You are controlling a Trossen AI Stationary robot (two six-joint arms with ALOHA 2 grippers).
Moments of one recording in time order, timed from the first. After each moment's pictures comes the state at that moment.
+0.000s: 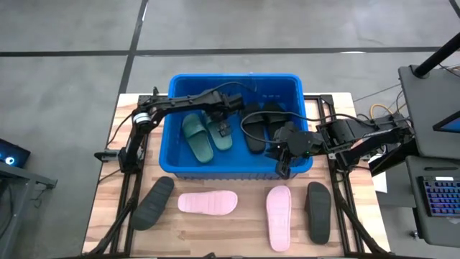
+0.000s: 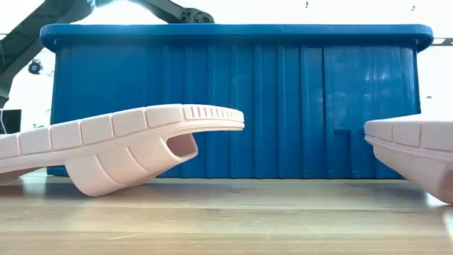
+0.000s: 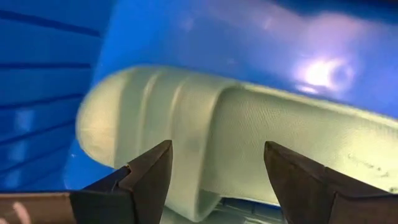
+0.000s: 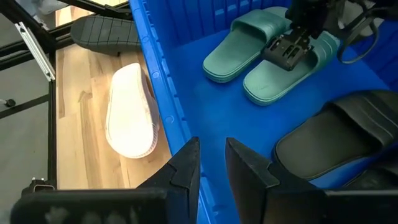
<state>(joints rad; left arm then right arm) 0.39 2.07 1.80 -1.13 -0.25 -0.07 0.25 1.32 1.46 -0.93 0.28 0.52</state>
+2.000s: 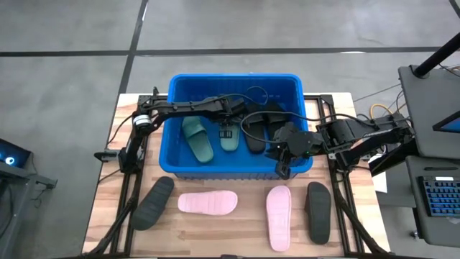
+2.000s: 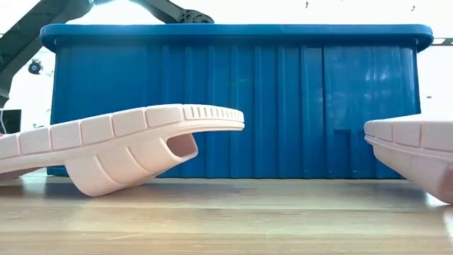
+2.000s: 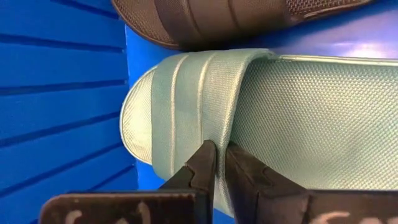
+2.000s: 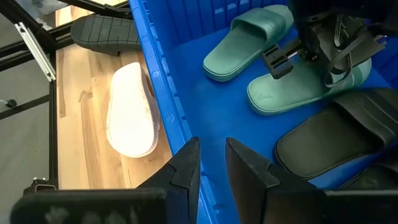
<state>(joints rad) 0.33 2.06 1.71 -0.84 -0.37 0.43 0.25 1.32 1.46 -0.93 0.28 0.52</state>
